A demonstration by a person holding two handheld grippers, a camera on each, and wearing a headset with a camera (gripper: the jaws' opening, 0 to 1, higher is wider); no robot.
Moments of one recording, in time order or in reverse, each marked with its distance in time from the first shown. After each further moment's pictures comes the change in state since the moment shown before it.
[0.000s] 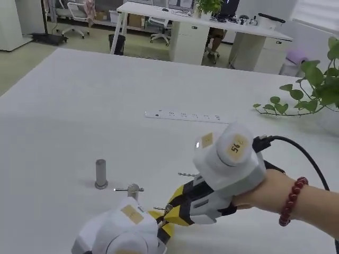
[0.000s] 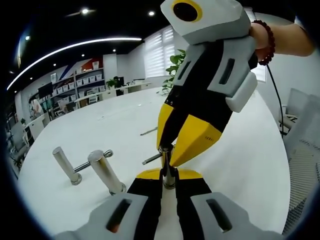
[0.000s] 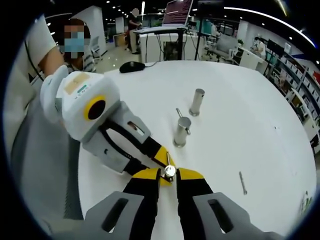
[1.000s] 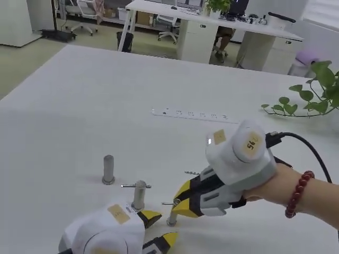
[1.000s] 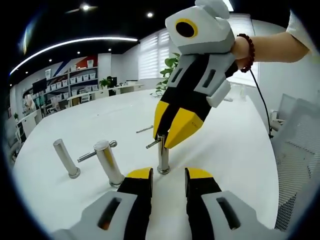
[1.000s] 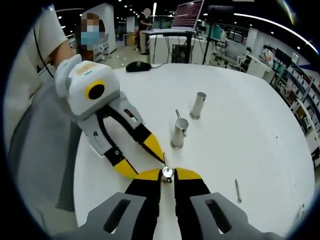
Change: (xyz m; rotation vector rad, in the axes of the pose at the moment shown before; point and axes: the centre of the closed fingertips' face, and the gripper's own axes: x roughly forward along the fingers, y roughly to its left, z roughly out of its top) left arm -0.023 -0.002 -0.002 -0.034 -0.041 -0.098; right arm -0.001 -0.012 0.000 -0.075 -0.026 0.038
